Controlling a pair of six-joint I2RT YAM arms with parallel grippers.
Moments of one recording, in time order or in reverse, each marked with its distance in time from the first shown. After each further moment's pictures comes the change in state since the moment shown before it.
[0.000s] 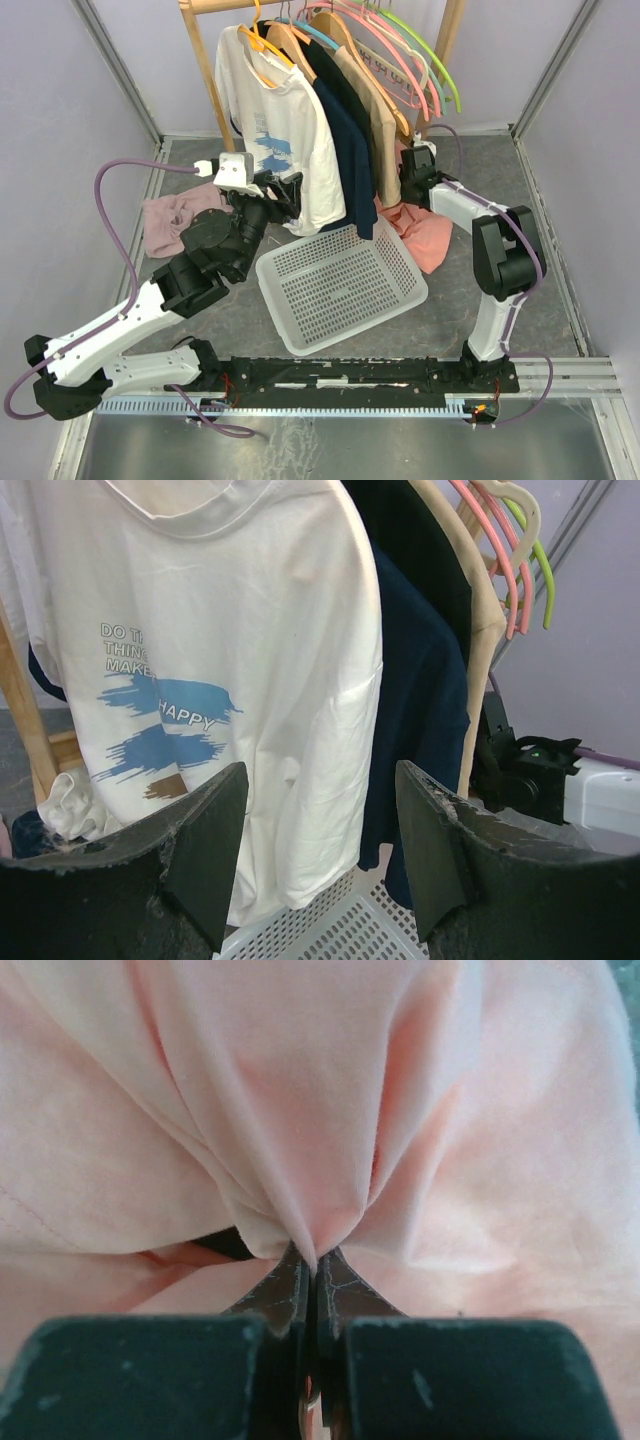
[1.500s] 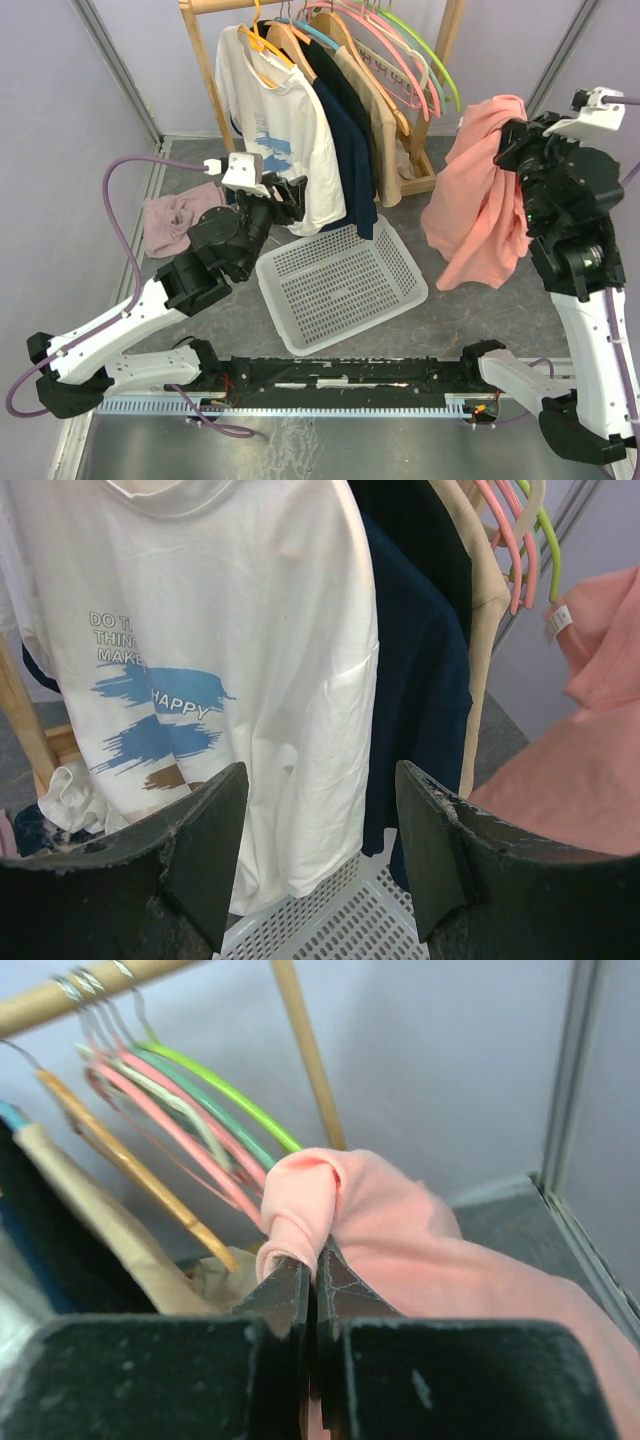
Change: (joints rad) left arm 0.000 0.018 0.003 -0.028 0.019 0.000; right arm -0.030 -0.939 0.167 -0.205 0.129 -0.159
